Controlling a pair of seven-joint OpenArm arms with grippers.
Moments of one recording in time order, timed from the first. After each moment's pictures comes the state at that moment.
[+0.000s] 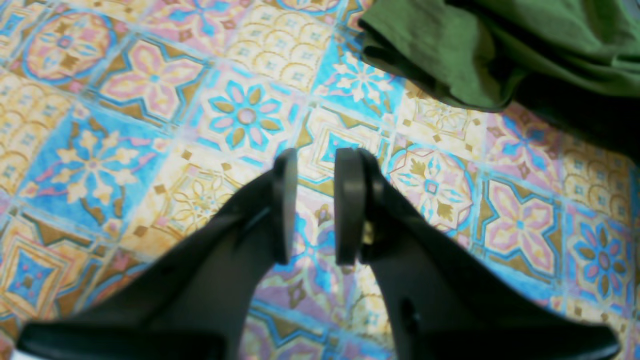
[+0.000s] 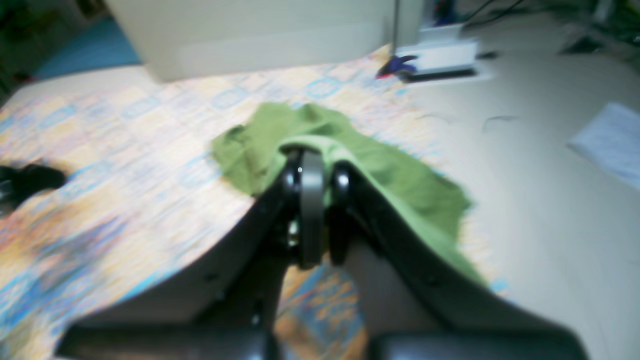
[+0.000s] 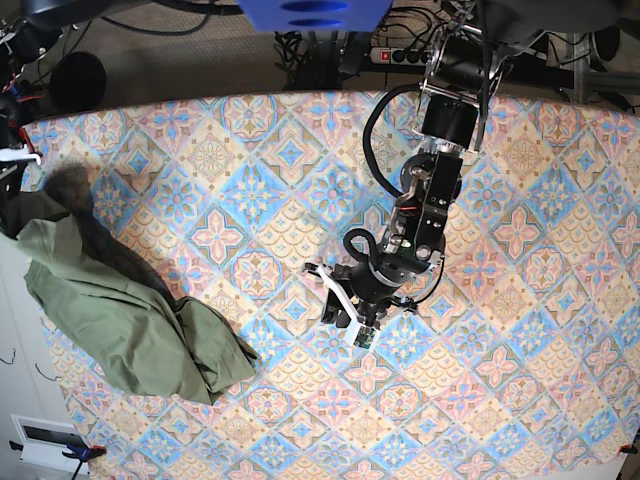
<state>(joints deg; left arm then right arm) -16.5 1.2 15.3 81.4 -15.3 -9.1 38.2 -17.5 17.7 64.6 112.0 66.1 40.9 -54.3</state>
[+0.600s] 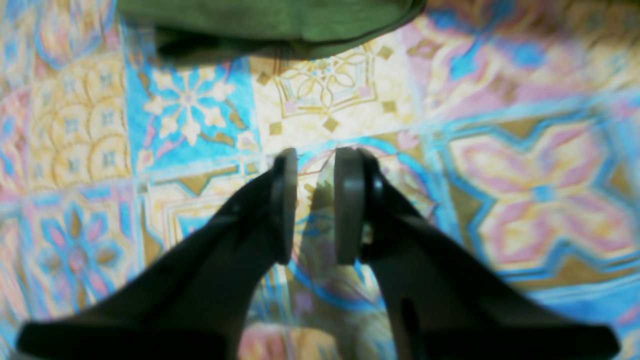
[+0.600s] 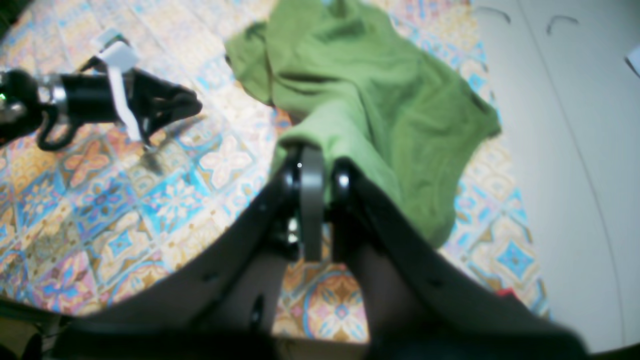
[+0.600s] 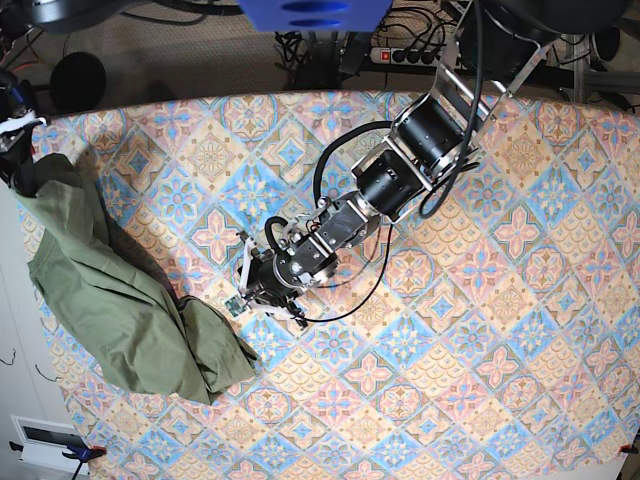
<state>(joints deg) -37.2 10.0 53.1 37.1 -6.8 -9.1 15.2 -26.7 20.6 66.2 112.0 71.5 40.9 -63.9</state>
